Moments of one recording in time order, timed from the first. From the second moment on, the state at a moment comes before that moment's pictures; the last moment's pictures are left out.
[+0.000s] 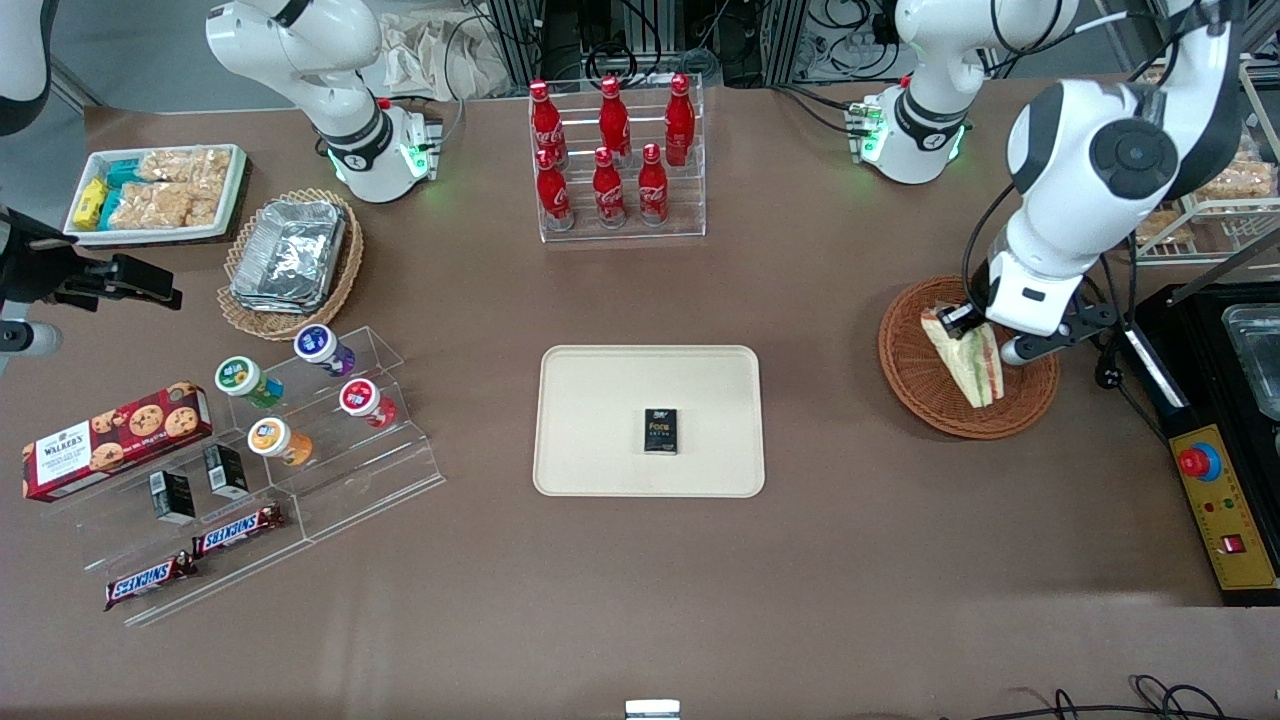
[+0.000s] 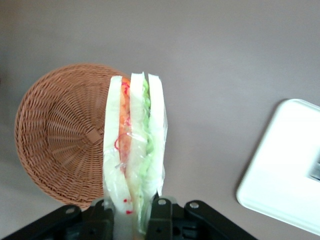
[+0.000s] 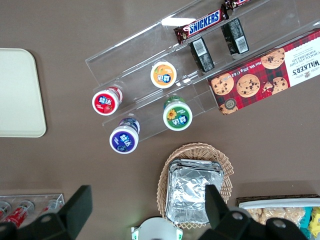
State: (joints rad) arm -0.03 -0.10 -0.21 -2.09 0.00 2.01 -0.58
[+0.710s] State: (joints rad) arm -0.05 0.21 -0.48 -1.75 -0.06 2.04 -0.57
